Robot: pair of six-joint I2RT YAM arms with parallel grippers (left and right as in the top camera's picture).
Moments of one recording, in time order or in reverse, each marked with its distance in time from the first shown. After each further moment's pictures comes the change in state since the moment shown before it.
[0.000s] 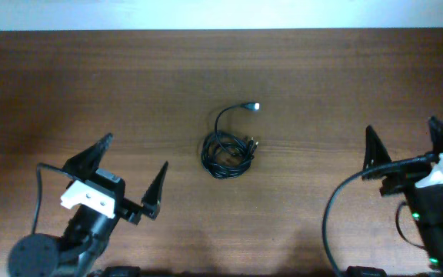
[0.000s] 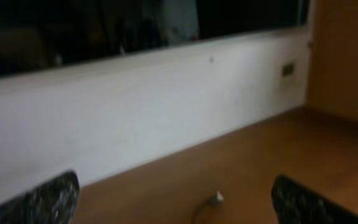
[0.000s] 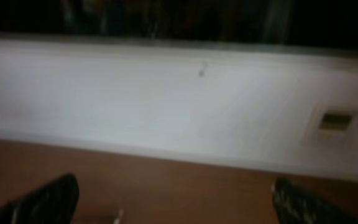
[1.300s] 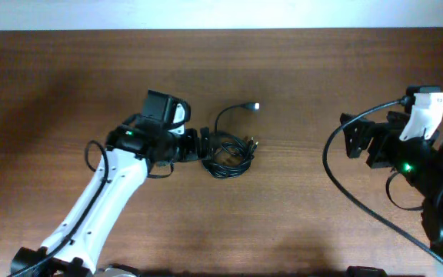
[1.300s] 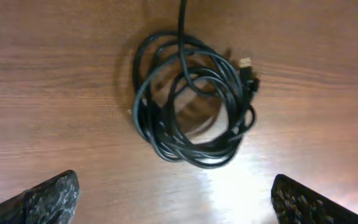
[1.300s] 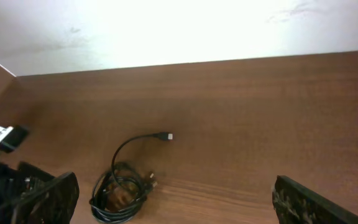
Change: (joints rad) left arm -0.283 1.023 0.235 -0.387 -0.182 -0.522; right arm 0.000 0.349 0.219 -0.330 -0.131 0.129
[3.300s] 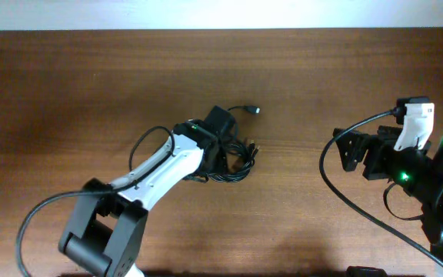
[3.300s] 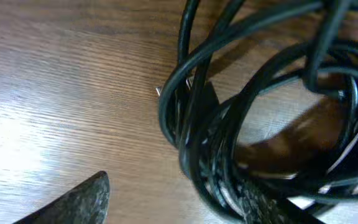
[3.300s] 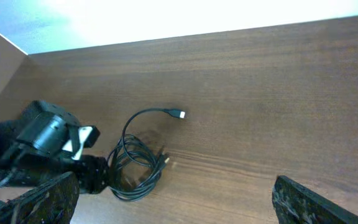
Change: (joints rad) left arm -0.257 0.320 0.060 -0.056 -0.335 -0.301; right arm 0.000 -0.002 0.000 -0.110 -0.057 -0.008
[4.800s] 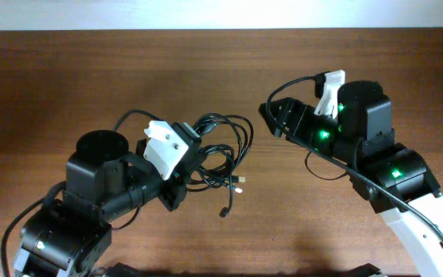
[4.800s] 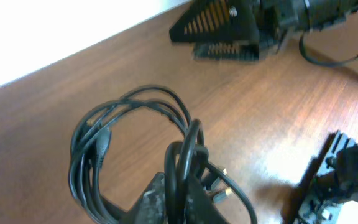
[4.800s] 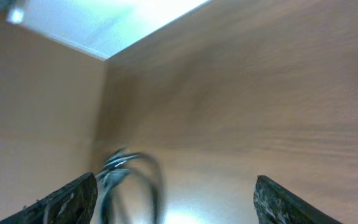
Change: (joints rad) left arm 0.133 -0.847 0.127 -0.051 0.489 0.862; right arm 0.470 0.264 -0.002 0.315 0.045 0.690
